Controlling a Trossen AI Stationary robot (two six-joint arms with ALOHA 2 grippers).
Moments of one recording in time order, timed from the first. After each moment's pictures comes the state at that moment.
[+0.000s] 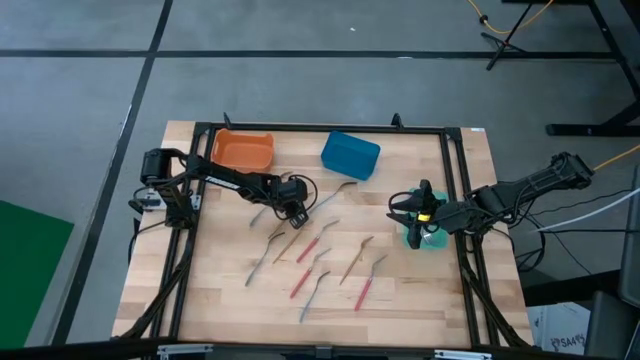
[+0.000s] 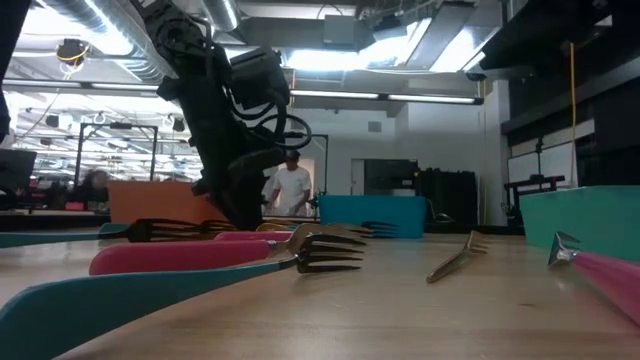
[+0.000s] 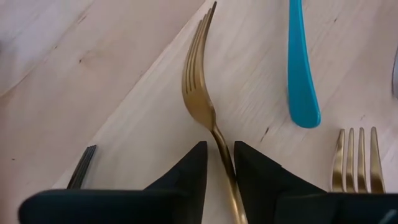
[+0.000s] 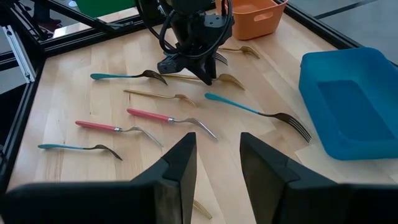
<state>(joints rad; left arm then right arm) 0.13 1.76 0.88 -0.28 -0.15 -0.55 0.41 0.85 0.70 -0.44 0.53 0.51</state>
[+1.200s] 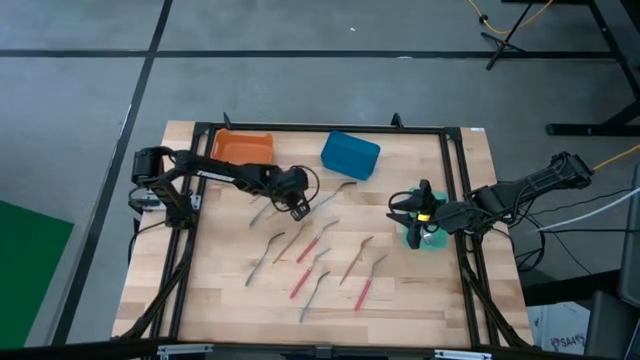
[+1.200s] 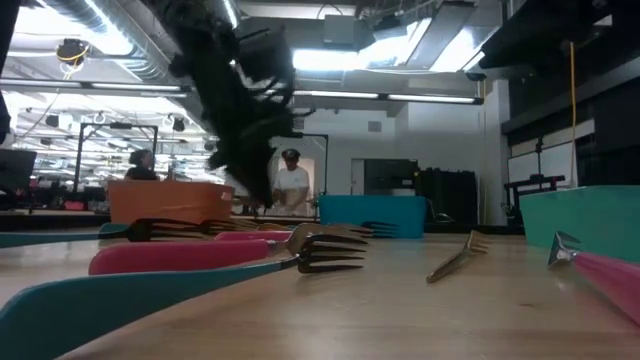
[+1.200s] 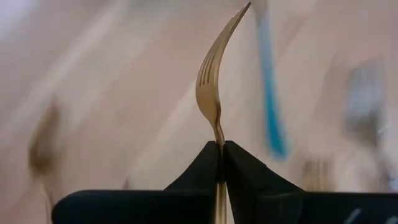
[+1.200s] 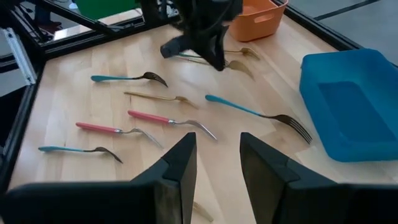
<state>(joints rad) 0.18 1.66 0.98 -0.36 -0.15 -0.43 0.41 0.85 0.69 -0.42 0.54 0.51</state>
